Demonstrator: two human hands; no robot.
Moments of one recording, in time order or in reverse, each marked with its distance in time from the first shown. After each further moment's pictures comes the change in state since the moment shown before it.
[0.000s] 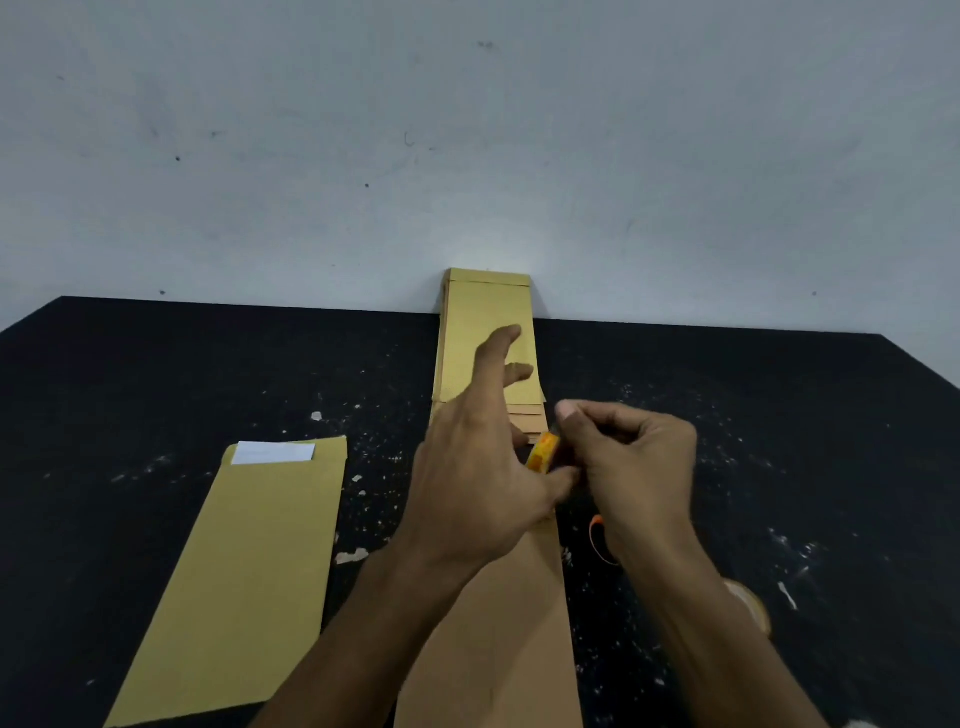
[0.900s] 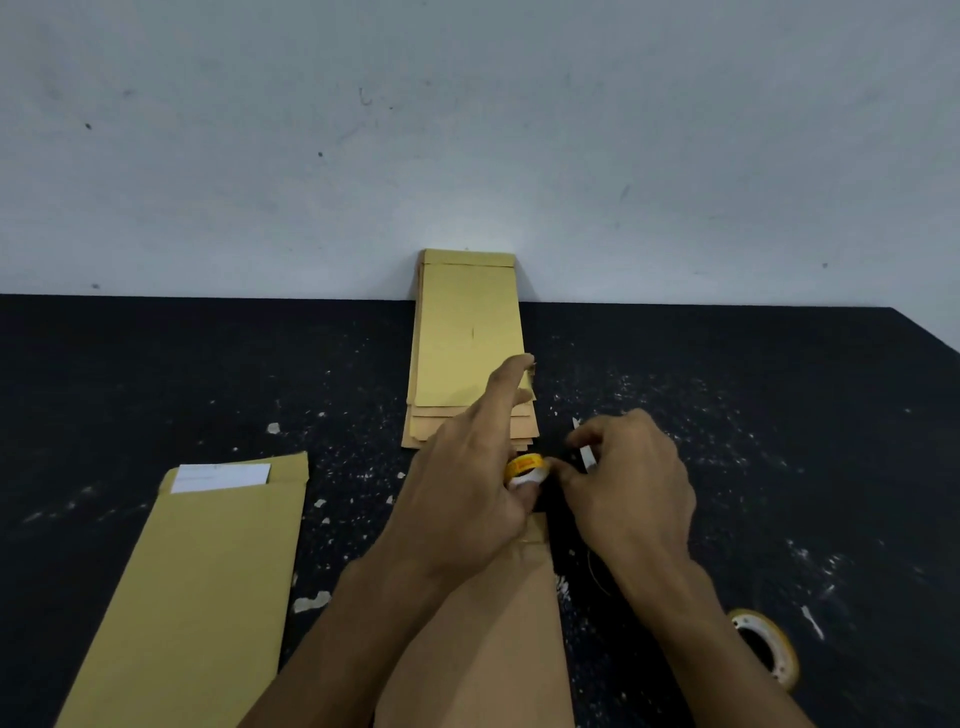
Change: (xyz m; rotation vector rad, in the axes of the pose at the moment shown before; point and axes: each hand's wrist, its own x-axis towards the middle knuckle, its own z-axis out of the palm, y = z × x) left_hand 0.025 -0.045 0.030 0.096 -0.163 0.096; right_hand 0.027 0.016 -0.002 -1.002 -0.079 -0.089
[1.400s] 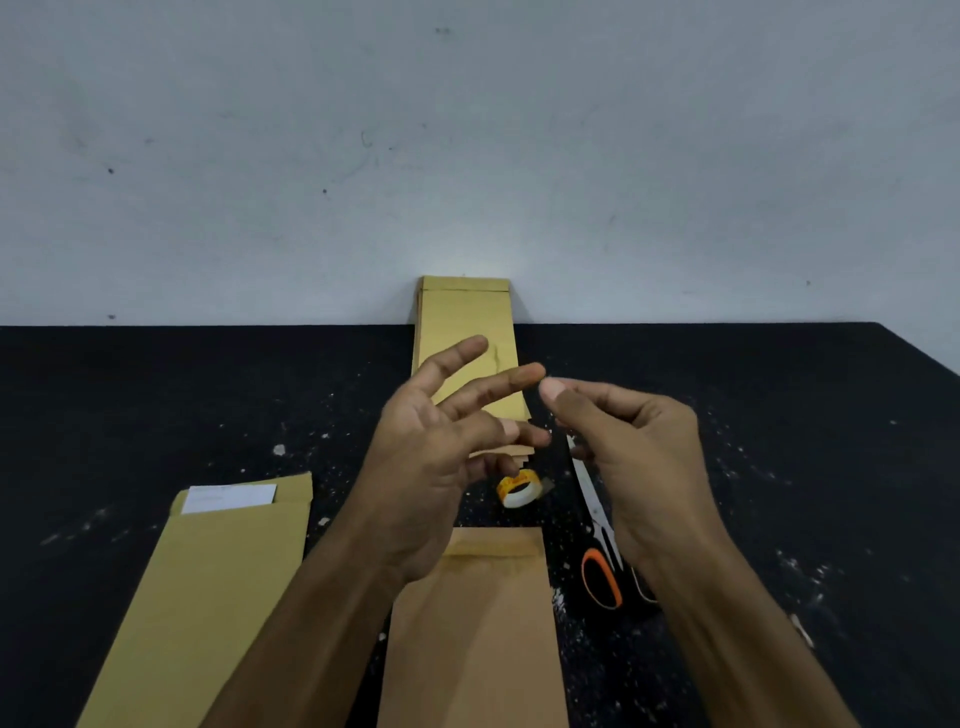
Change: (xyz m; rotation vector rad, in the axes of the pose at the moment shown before) left_hand 0.007 0.029 -0.043 -1.117 -0.013 -0.263; right_hand -0.006 -0.020 -0.042 1.203 -0.113 0.047
